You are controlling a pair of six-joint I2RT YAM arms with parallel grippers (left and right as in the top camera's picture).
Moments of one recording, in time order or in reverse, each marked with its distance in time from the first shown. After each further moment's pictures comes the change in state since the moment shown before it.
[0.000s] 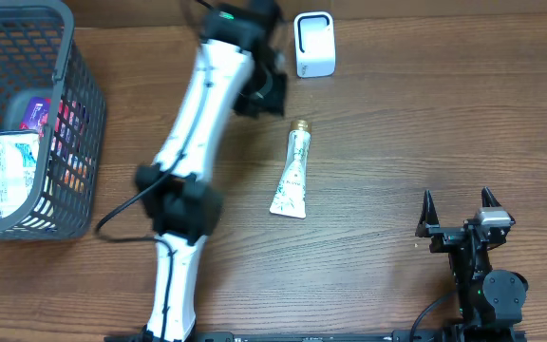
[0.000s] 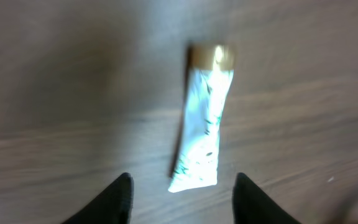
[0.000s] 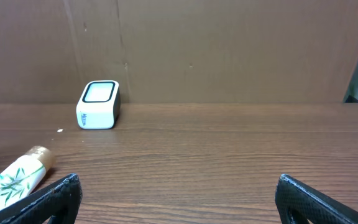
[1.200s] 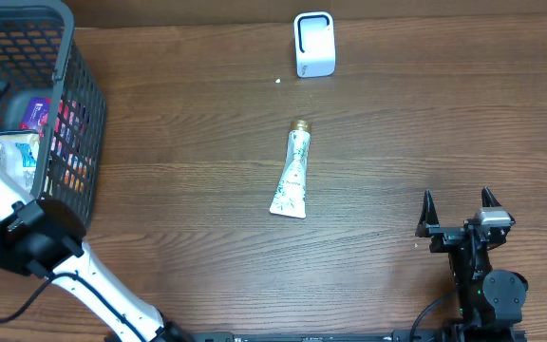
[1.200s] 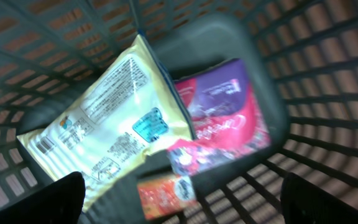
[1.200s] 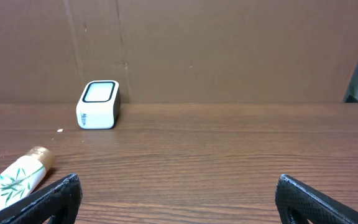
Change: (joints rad) left arm 0.941 -0.016 0.099 0.162 -0.245 -0.192; right arm 0.000 0.000 0.000 0.001 0.000 -0.001
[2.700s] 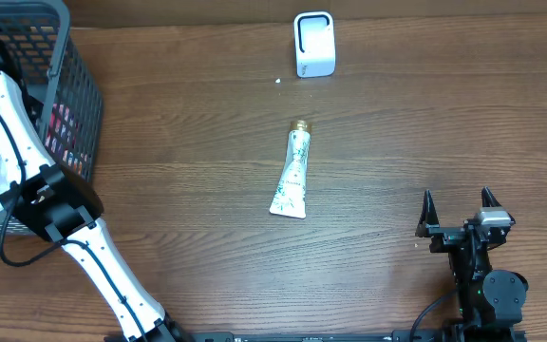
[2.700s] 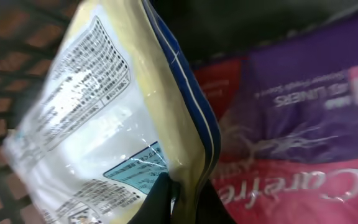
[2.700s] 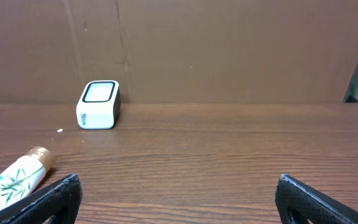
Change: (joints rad) left arm -0.090 0.329 0.097 -0.044 -0.304 -0.068; right arm 0.000 0.000 0.000 0.000 0.000 0.000
